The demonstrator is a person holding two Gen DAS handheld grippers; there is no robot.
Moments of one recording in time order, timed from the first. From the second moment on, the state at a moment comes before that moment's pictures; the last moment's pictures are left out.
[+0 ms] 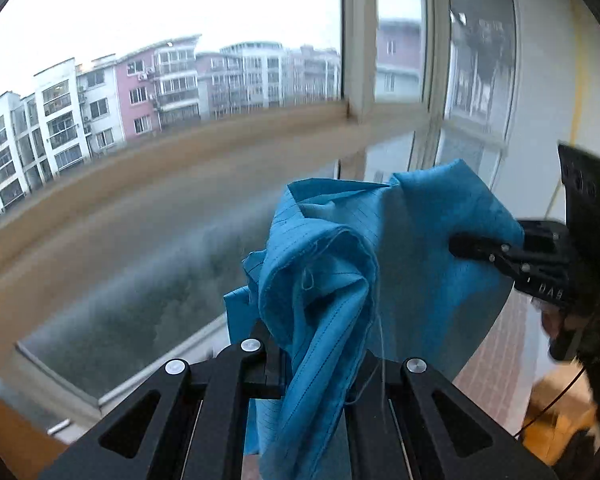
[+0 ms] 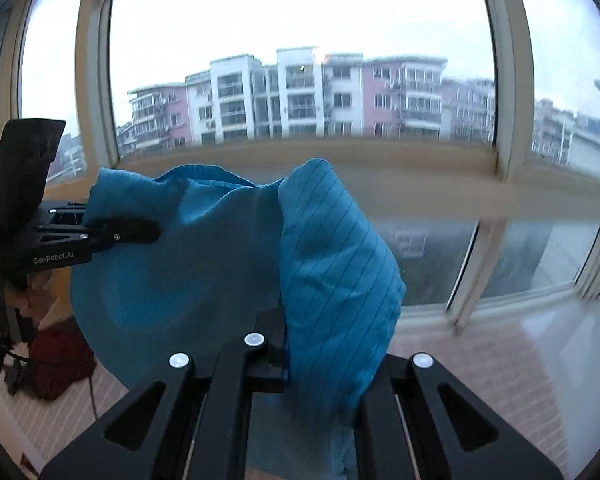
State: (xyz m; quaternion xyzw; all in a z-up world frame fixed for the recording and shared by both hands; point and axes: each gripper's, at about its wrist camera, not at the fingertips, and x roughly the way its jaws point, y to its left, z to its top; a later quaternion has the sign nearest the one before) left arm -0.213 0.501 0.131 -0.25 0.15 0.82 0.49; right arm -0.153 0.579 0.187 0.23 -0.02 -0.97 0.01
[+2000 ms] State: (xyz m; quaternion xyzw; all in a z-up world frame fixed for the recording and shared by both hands) left arm -0.349 0.561 -0.104 -0.37 0.17 0.83 0.39; right arm -0.329 0.686 -0.037 0.37 -0.06 -0.93 -0.03
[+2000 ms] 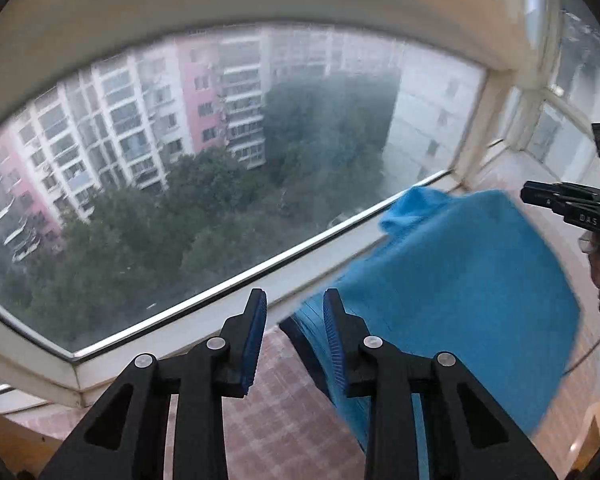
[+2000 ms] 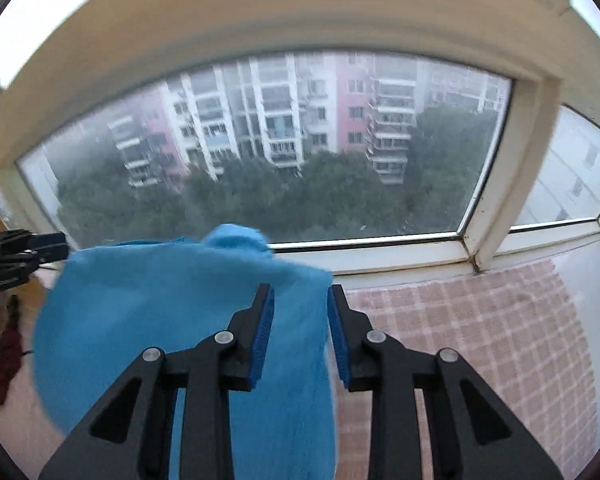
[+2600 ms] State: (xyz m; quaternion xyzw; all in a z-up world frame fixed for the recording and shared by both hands) left arm -0.253 0.512 -0.104 -0.40 0.17 0.81 0.39; right arm -0.224 0.651 -0.081 0.40 -0.09 -0.91 -0.06
